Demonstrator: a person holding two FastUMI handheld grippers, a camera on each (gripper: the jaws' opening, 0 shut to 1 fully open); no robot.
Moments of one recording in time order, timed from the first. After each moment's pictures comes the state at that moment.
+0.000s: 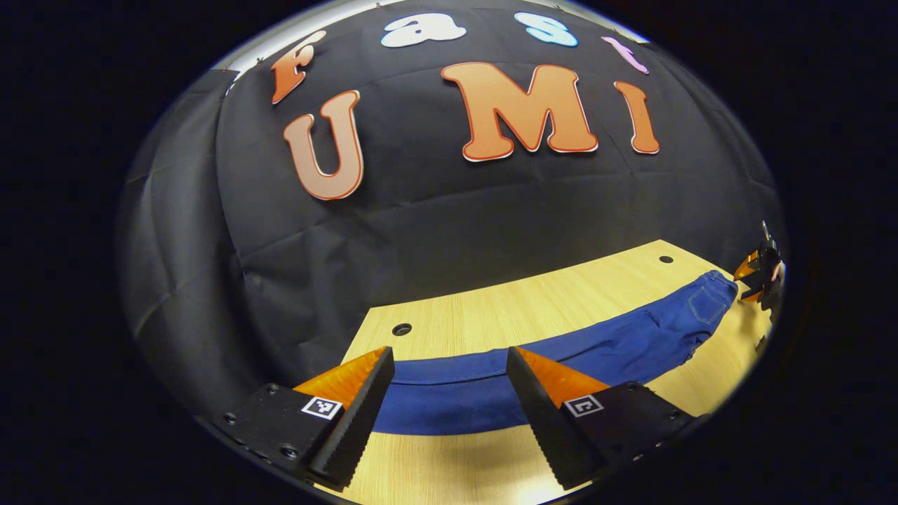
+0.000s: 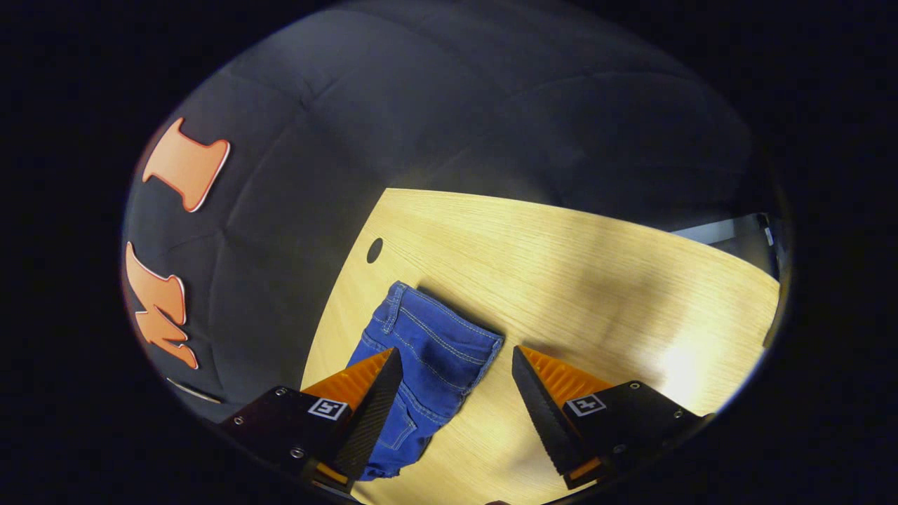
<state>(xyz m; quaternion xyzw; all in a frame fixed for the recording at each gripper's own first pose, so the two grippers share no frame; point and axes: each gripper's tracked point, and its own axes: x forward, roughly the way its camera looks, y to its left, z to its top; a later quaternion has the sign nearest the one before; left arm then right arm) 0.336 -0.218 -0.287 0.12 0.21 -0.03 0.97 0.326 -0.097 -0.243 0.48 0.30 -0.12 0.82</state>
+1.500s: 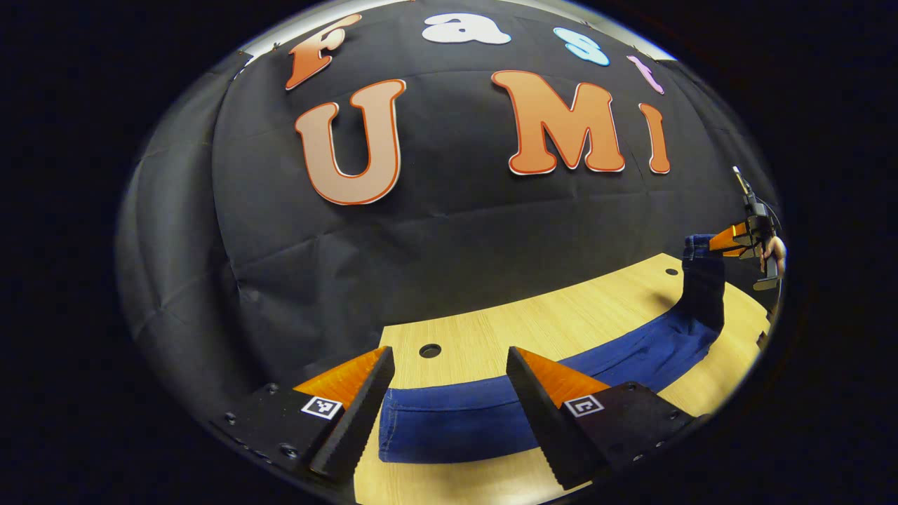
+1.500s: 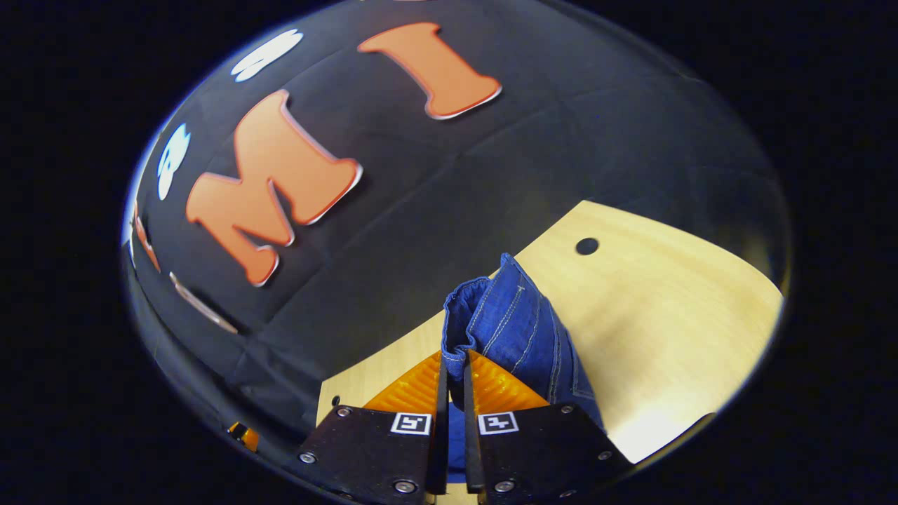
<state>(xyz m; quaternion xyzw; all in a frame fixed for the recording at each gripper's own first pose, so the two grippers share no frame) 0.409 -0.091 -0.256 0.10 0.18 -0.08 0.97 0.355 0.208 -0.028 0.31 0.21 0.05 0.93</state>
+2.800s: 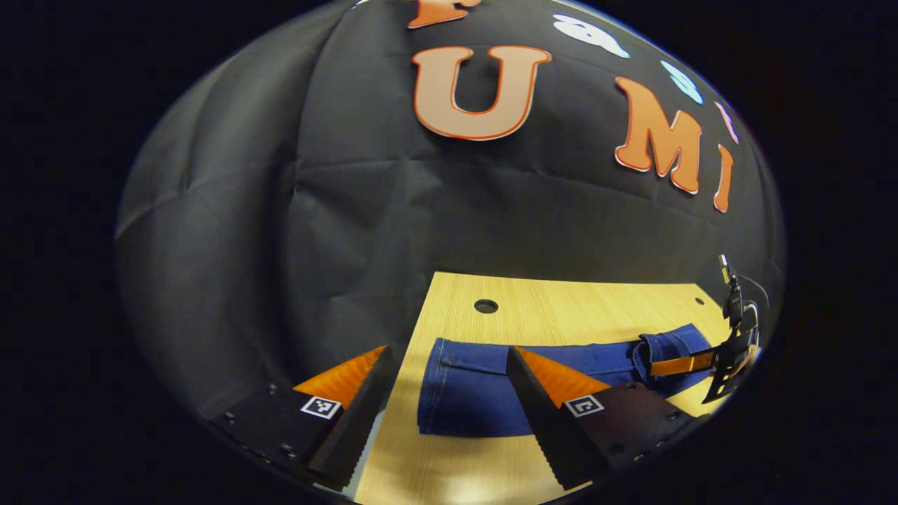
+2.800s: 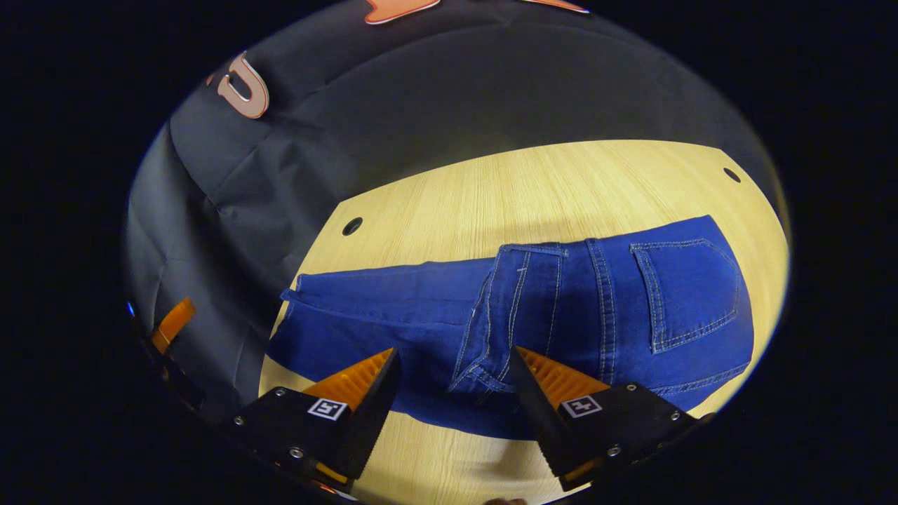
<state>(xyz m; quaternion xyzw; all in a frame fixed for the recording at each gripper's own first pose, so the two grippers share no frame) 0.380 0.044 -0.344 -0.06 0.26 0.01 0.96 0.312 0.474 -0.170 0.11 0.39 0.19 0.90</state>
